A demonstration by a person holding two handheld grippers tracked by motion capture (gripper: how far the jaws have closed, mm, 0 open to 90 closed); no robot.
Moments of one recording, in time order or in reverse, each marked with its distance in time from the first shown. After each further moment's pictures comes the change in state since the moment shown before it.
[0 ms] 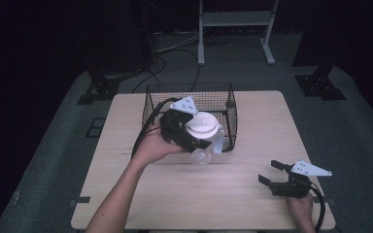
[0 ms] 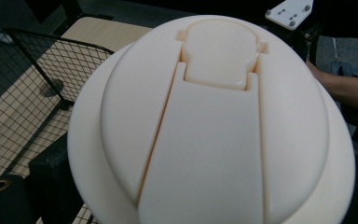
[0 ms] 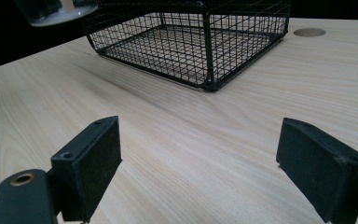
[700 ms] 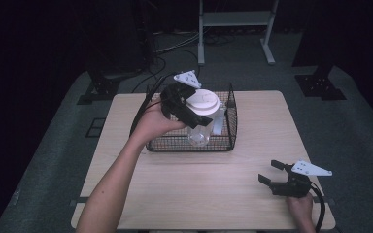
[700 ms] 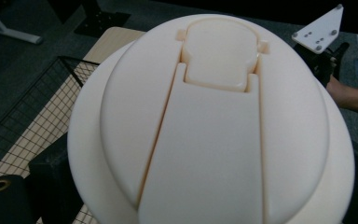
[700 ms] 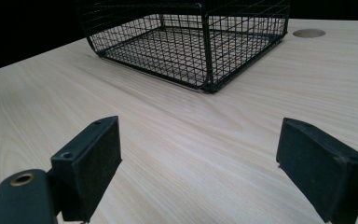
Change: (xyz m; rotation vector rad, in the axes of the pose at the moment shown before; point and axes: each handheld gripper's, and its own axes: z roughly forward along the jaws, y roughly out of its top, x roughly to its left) left arm 0.031 0.045 -0.017 0.042 0.061 0.008; right arm -0.001 0.000 0.000 -0.006 0.002 0.004
